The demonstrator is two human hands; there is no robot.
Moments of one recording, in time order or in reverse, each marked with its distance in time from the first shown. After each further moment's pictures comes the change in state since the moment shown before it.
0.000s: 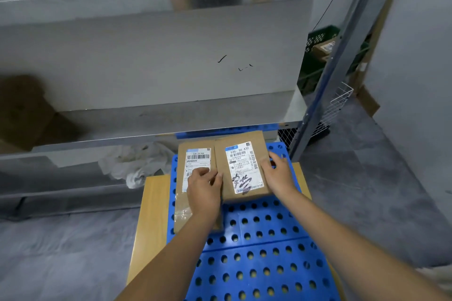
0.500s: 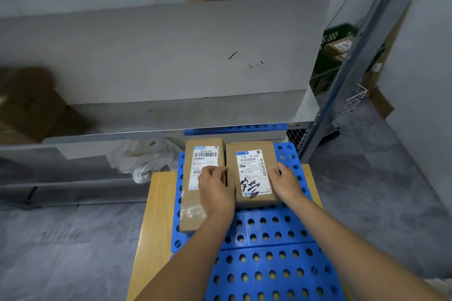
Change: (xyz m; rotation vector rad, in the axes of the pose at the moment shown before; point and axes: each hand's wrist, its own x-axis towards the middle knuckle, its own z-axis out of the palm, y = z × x) left_hand -0.008 0.004 0.011 0.125 0.037 0.032; right_hand 0.008 0.021 0.010 -0.216 -0.130 0.055
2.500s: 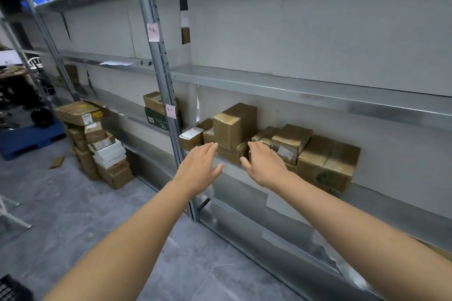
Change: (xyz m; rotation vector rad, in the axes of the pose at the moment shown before) left_hand 0.156 -0.442 -0.760 0.604 0.410 0.201; right_hand -0.328 -0.632 0.563 -0.642 -0.054 -1.223
